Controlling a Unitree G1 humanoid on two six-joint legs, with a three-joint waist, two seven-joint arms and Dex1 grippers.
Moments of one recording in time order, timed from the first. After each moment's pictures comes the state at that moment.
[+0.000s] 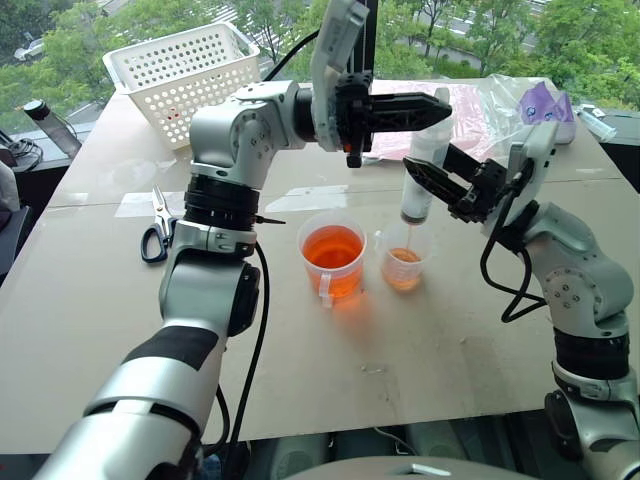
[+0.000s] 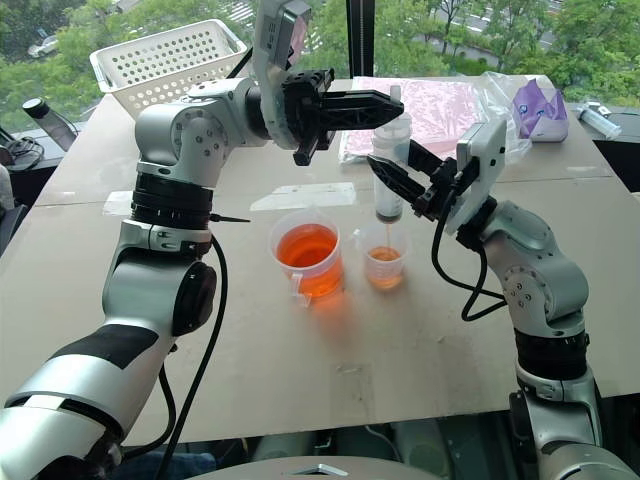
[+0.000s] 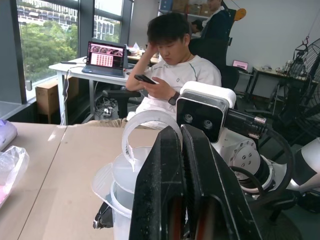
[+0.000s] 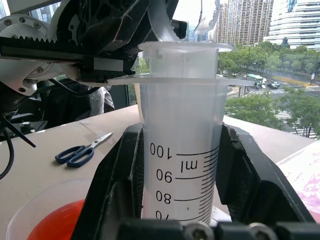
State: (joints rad) left arm -1.25 0.32 -0.03 0.41 -0.55 0.74 -1.35; right arm -0.50 -0.39 -0.09 -0.35 0.67 0.53 0.60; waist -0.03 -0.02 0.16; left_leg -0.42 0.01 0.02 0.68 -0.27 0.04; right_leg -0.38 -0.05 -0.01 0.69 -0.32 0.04
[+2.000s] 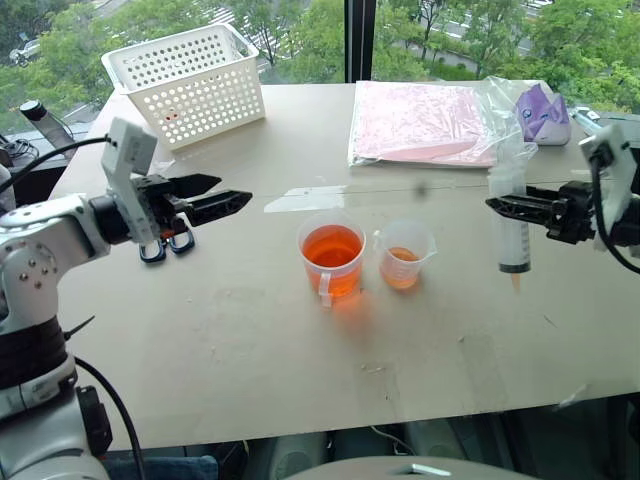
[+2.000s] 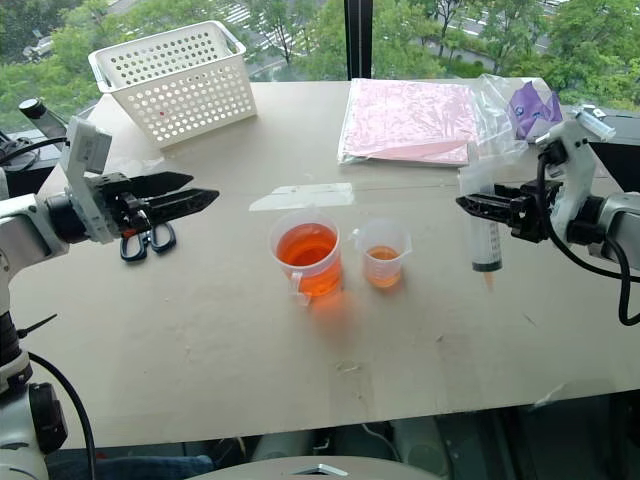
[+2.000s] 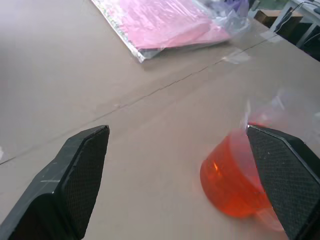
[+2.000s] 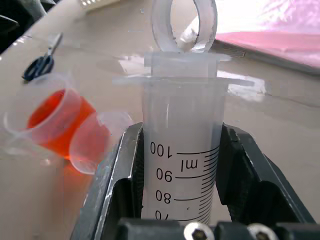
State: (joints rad) left arm -0.35 0.89 0.47 -0.28 -0.71 1.11 -0.83; right arm -0.51 -1.01 -0.19 -0.18 1.23 1.24 0.32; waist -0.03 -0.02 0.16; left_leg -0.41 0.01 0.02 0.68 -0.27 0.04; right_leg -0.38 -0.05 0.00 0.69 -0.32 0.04
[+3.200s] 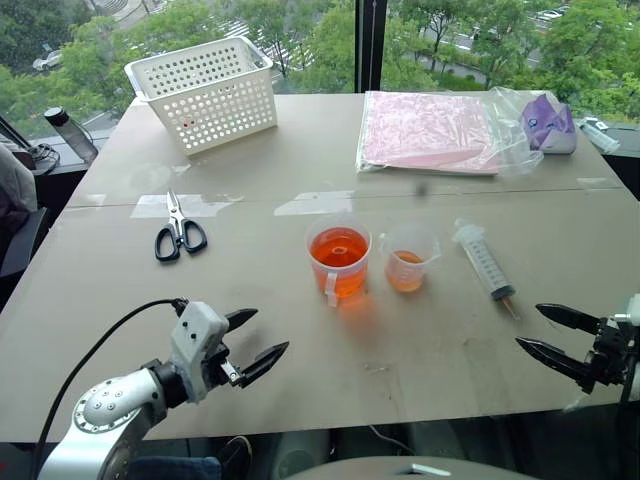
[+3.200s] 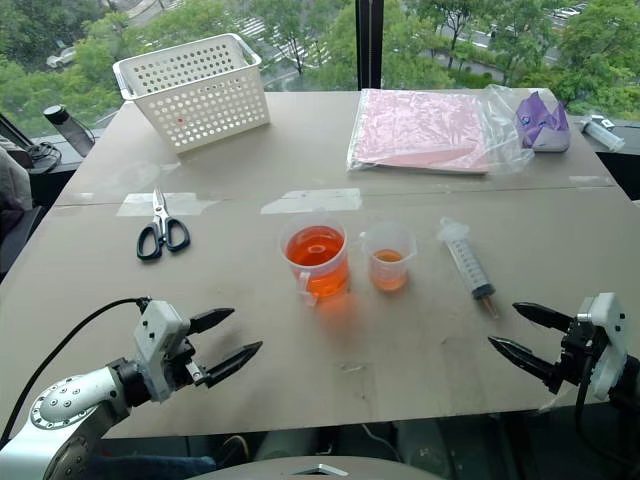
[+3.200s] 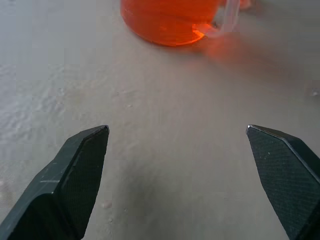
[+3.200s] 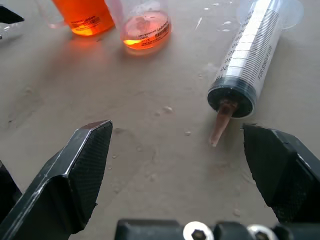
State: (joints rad) left arm 0.47 0.62 0.25 -0.54 -0.43 0.35 -0.84; right arm 0.41 -0.68 -0.48 -0.24 0.65 0.31 1.14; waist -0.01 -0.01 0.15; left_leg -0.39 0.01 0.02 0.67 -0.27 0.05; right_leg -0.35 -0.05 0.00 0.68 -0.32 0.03
